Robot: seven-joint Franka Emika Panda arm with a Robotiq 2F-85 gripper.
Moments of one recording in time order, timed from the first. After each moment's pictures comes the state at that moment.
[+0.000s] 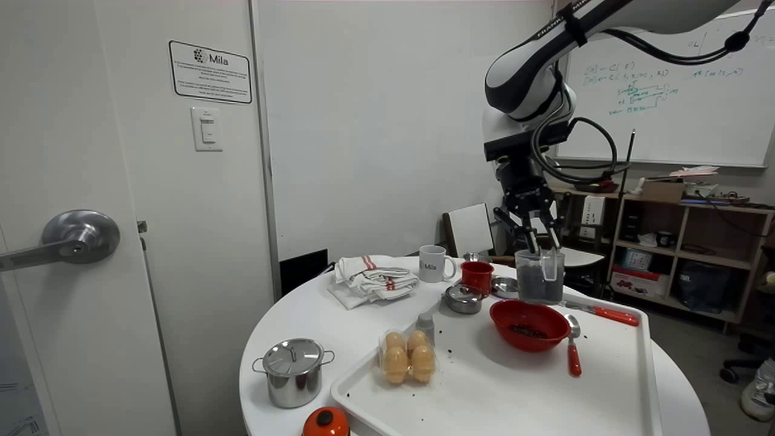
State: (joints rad) arm -0.05 0.66 -0.05 -1.56 0.51 1.53 0.94
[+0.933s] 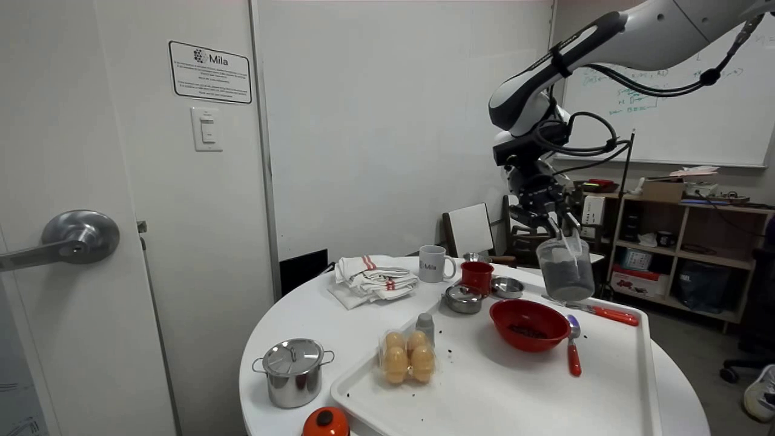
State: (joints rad) arm -0.17 0.81 -0.05 -1.39 0.65 1.19 0.93
